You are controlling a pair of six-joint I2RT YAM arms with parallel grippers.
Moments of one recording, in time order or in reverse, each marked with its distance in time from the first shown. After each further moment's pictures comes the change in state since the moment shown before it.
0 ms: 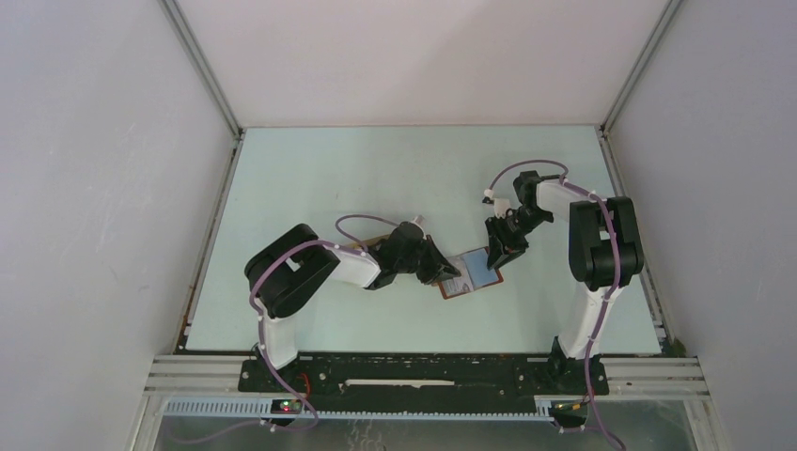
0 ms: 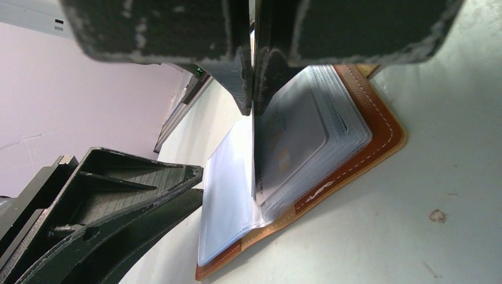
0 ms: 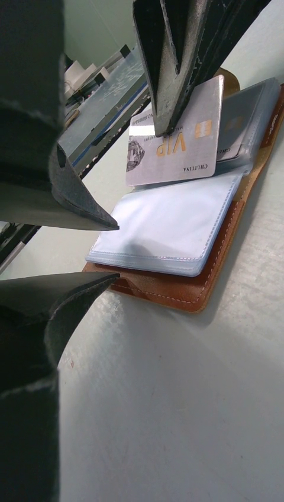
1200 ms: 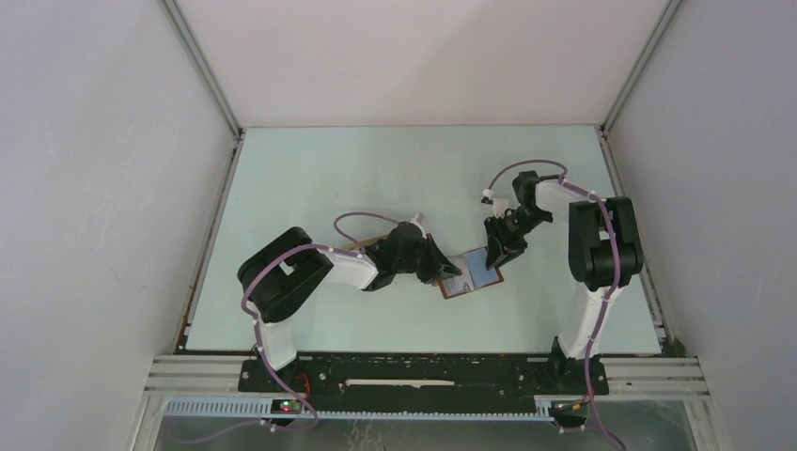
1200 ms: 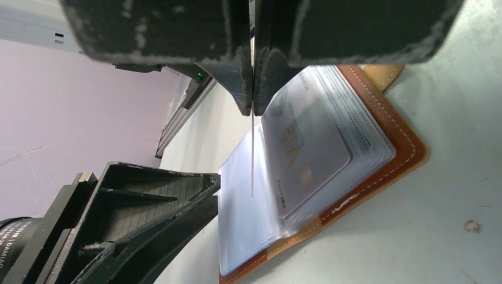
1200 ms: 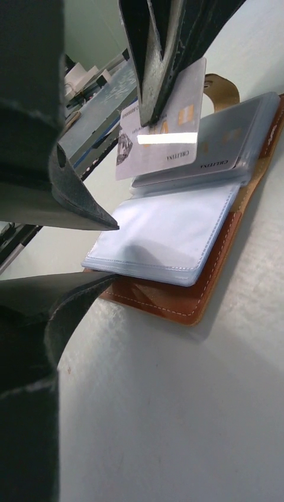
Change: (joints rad) left arm -0.015 -0.047 -0.018 0.011 -0.015 0.035; right arm 0.000 0.000 0.000 0.001 -0.010 0.000
